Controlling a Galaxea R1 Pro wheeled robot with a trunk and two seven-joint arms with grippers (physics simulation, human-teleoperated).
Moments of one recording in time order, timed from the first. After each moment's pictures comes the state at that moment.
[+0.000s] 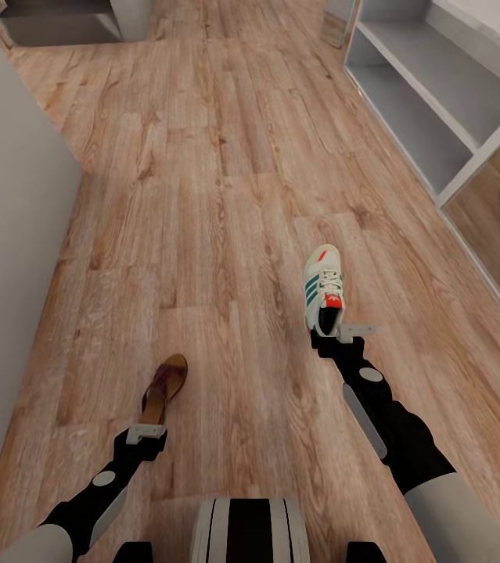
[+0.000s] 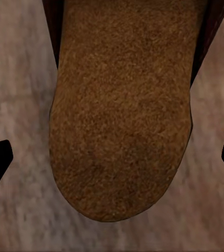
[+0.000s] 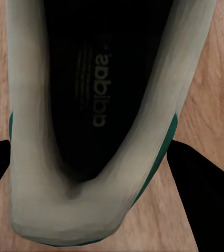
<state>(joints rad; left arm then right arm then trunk) -0.58 0.14 -0.32 -0.39 0.27 -0.23 0.03 -0.65 -0.09 0.27 -1.21 -0.23 0.30 -0.24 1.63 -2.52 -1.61</state>
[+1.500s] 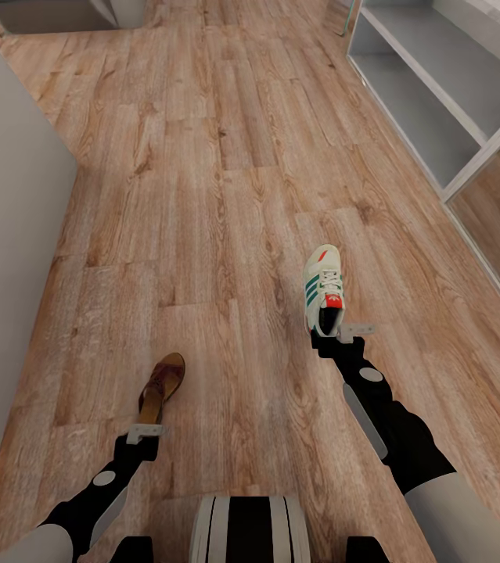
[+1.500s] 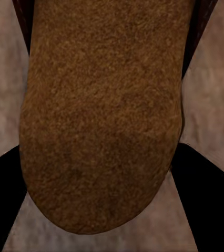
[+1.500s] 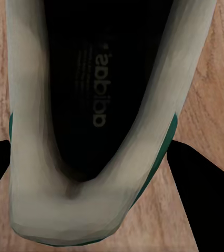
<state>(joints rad) -0.58 0.14 -0.32 -0.39 0.27 -0.23 0.03 -0.65 -0.09 0.27 -1.21 -0.23 0.30 -0.24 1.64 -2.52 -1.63</state>
